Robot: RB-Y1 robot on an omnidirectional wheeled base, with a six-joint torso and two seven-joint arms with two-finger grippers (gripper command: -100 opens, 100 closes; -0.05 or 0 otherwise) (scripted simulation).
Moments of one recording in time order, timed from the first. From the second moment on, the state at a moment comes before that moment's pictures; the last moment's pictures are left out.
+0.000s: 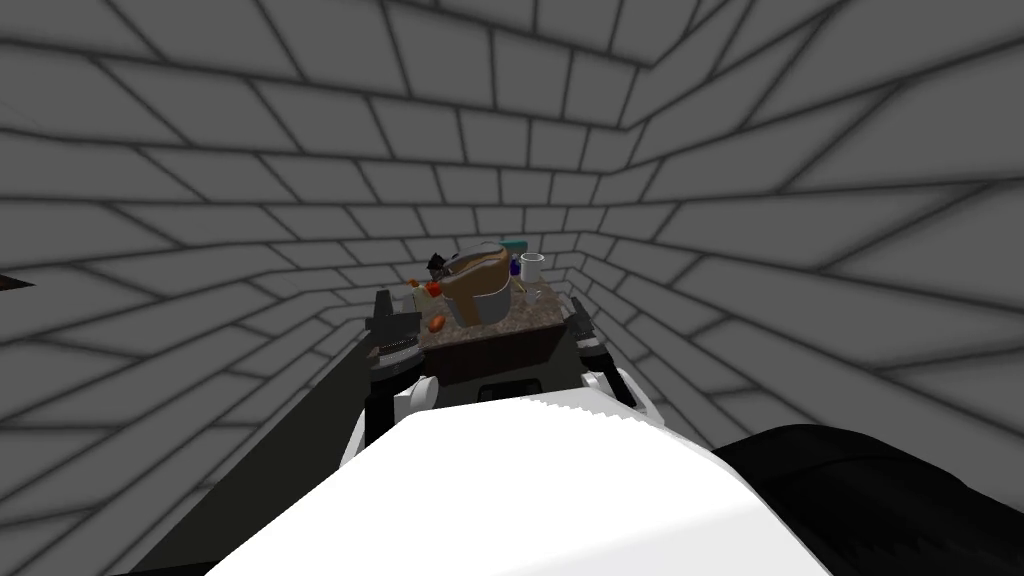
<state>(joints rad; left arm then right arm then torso) 0.51 -0.03 0.02 -2.30 -0.02 -0.54 0.02 0.55 -0.28 0.04 -2.10 -0.01 -0.43 -0.18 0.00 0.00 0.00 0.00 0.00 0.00</state>
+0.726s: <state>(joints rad) 0.51 -0.03 0.02 -2.30 -0.02 -0.54 0.02 0.57 -0.51 0.08 -1.99 0.02 -0.44 -0.20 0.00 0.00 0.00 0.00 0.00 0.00</state>
